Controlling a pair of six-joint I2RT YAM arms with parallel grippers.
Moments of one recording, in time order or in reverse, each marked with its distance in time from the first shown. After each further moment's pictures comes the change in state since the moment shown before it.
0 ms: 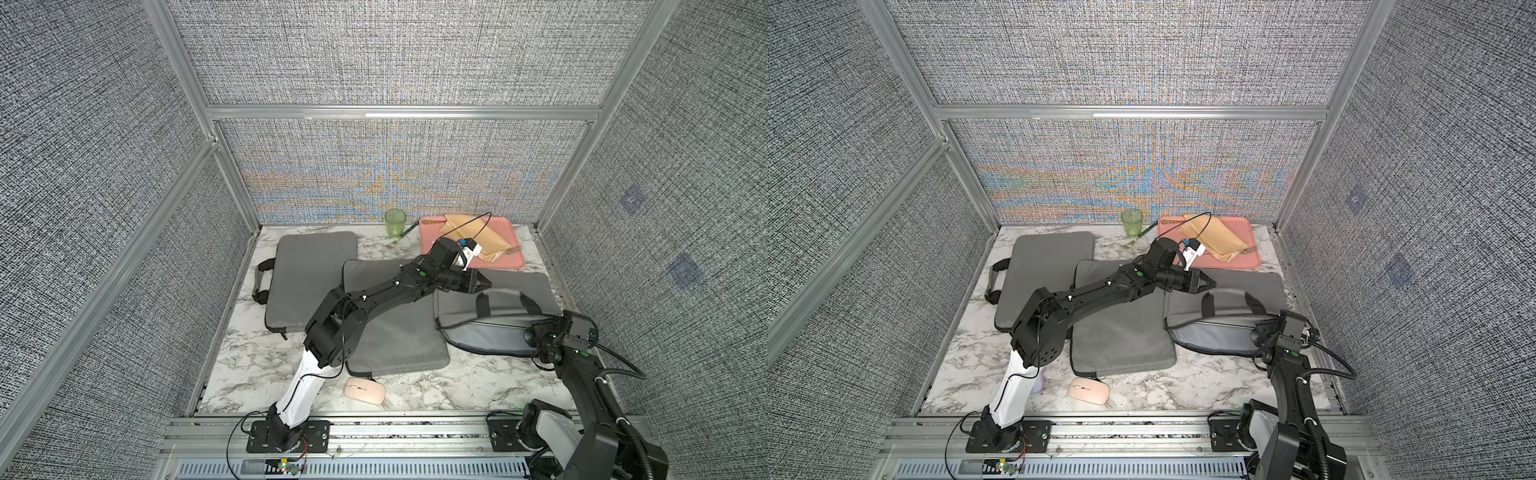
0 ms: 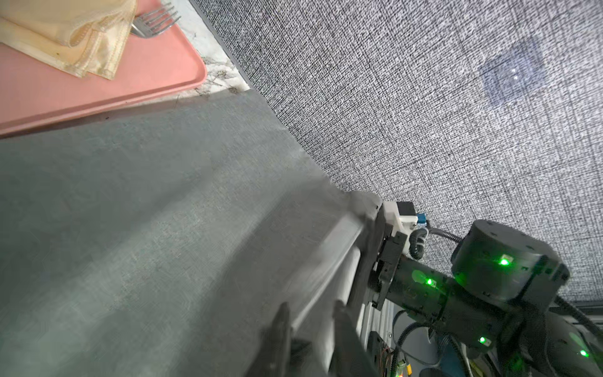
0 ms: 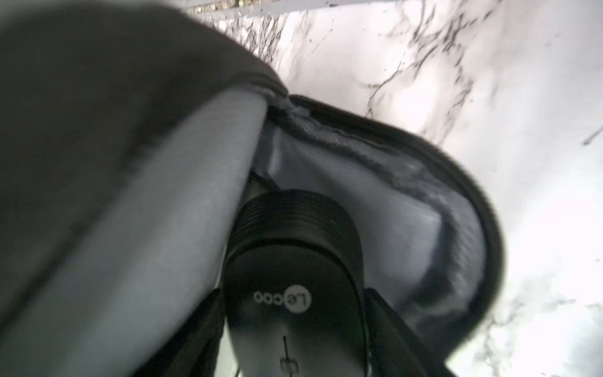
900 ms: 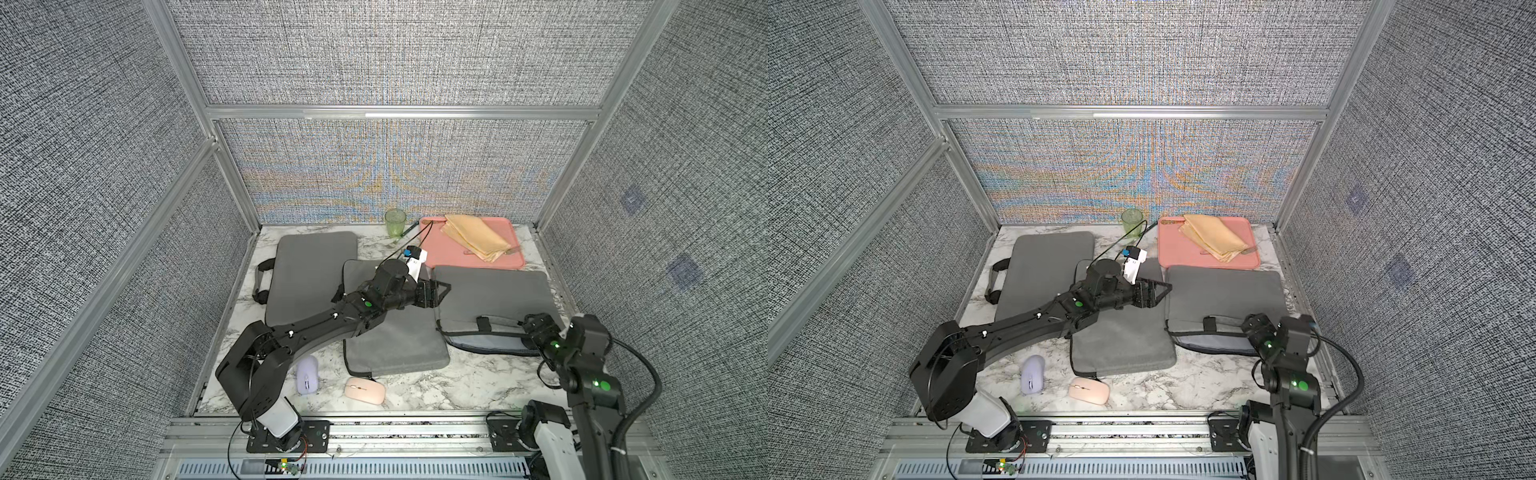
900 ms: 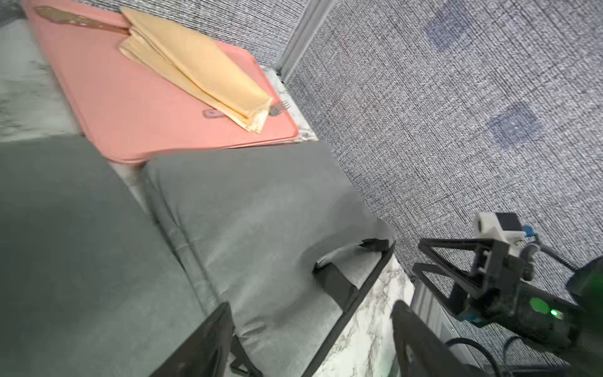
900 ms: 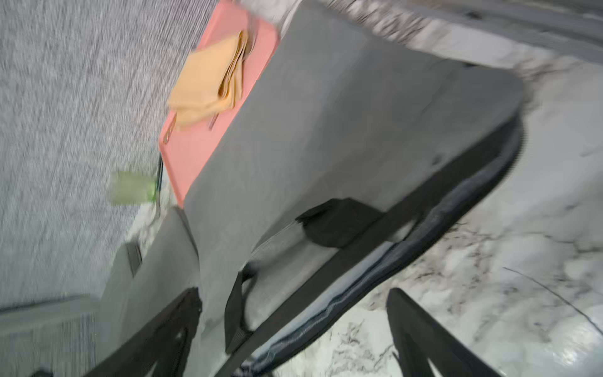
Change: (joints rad) left arm 0.045 -0.618 -0.763 0.220 -0.354 0.013; right arm 0.254 -0.373 0.216 -0.472 -0.070 -0.266
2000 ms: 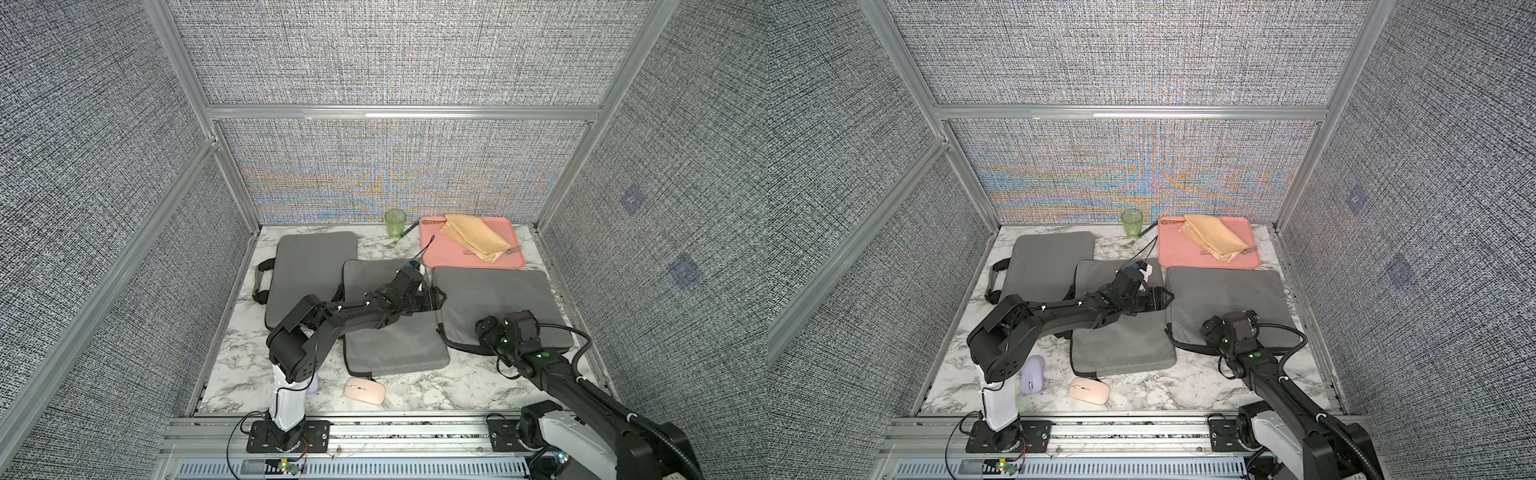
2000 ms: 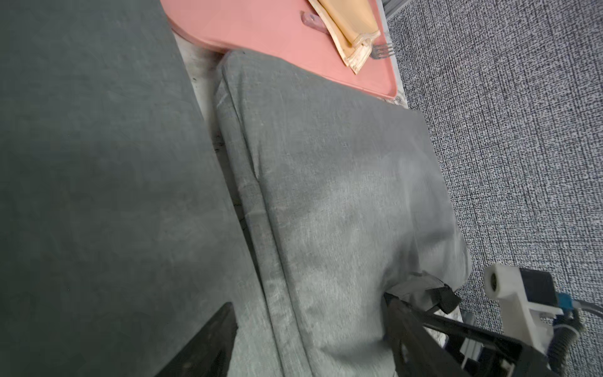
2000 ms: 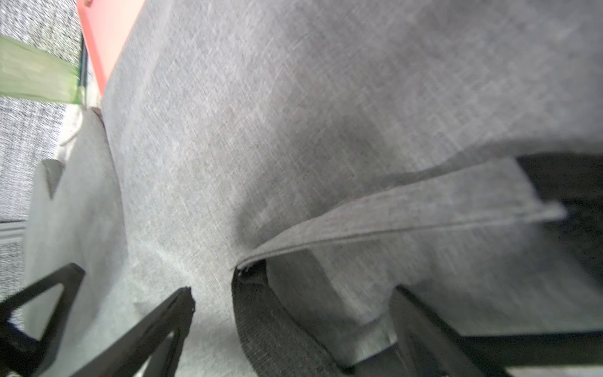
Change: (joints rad) left arm 0.006 0.335 0.103 -0.001 -0.034 -0.190; right arm 0.332 0.404 -0.307 0.579 0.134 0.217
